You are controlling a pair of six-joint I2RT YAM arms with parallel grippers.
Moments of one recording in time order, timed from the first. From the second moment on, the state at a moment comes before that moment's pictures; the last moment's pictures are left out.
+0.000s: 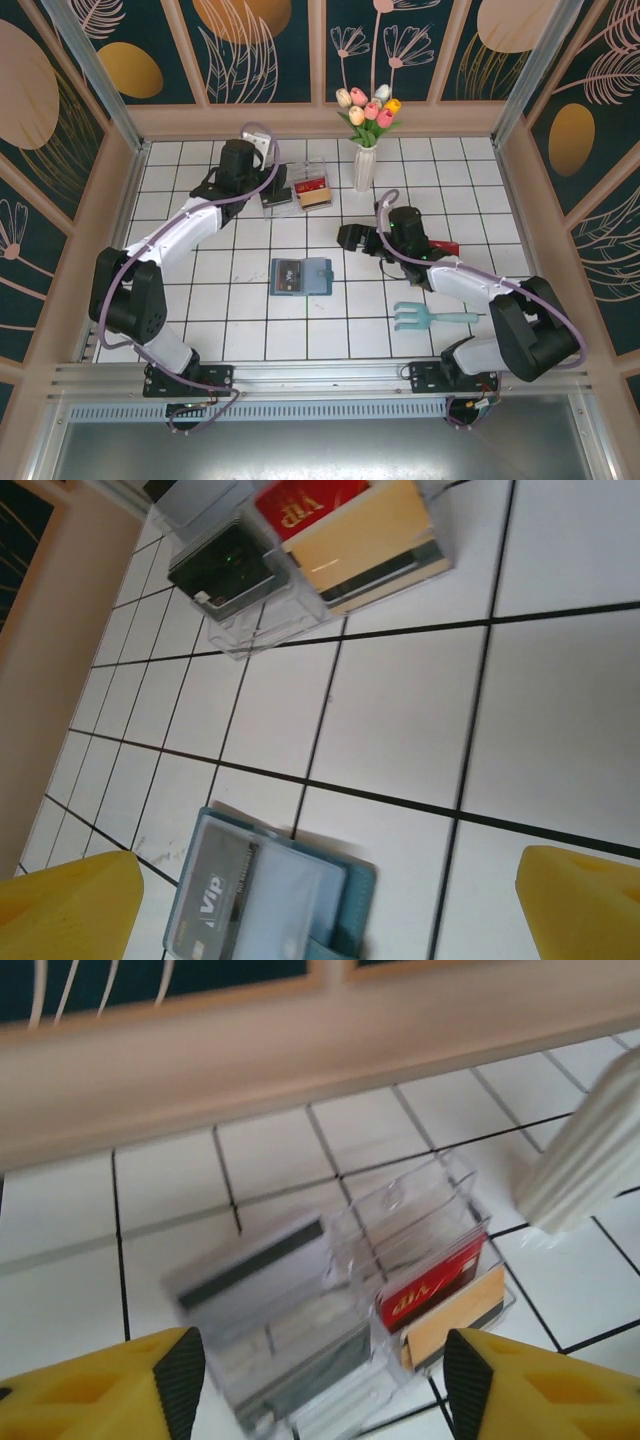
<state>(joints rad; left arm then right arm) -0.39 1.62 1.22 -0.14 -0.06 -0.13 0.54 1.36 0.63 0.20 -0.27 0.61</state>
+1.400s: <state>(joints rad) -0.37 1.13 0.45 -0.03 0.34 -0.78 0.92 1.82 1.06 -0.18 -0.17 1.02</state>
